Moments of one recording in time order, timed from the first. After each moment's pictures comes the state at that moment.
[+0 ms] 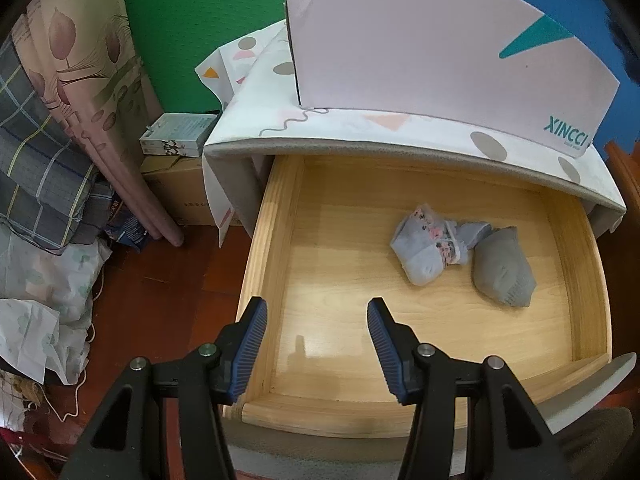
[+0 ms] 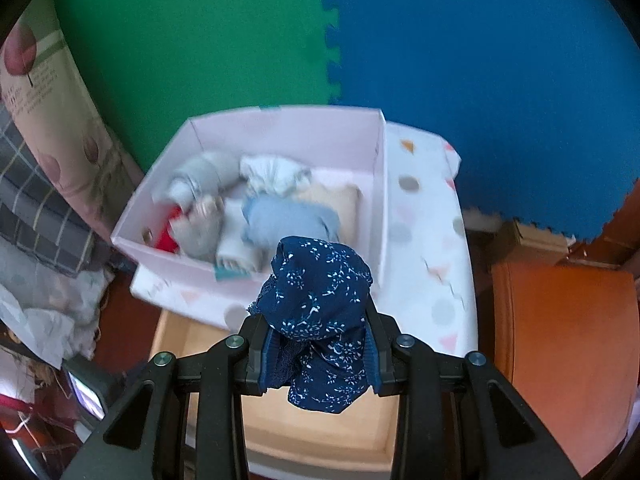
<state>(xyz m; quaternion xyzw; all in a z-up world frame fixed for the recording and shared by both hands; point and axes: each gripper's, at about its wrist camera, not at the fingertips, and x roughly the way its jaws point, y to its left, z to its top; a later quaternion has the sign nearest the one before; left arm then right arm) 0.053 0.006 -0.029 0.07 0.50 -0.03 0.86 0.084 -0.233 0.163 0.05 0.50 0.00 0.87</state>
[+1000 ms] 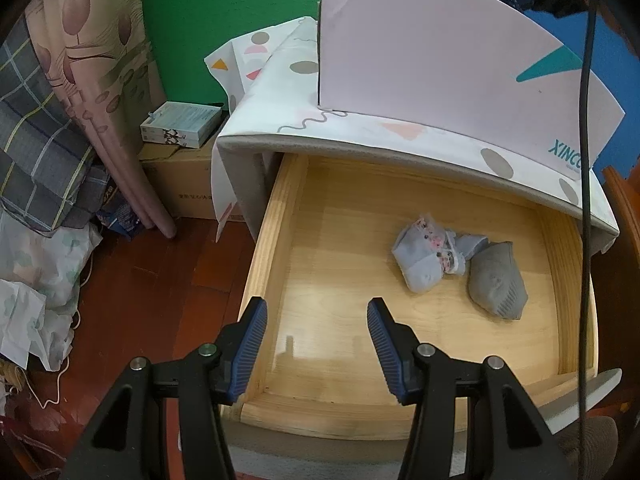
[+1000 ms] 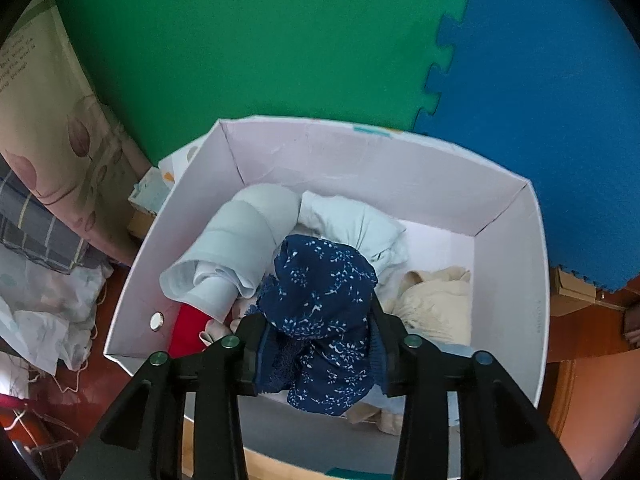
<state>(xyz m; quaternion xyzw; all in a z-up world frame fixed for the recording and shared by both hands) 0.054 0.020 -0.029 0.02 0.50 -0.04 0.86 0.215 -0.141 0.104 0.01 0.54 0.03 0.84</state>
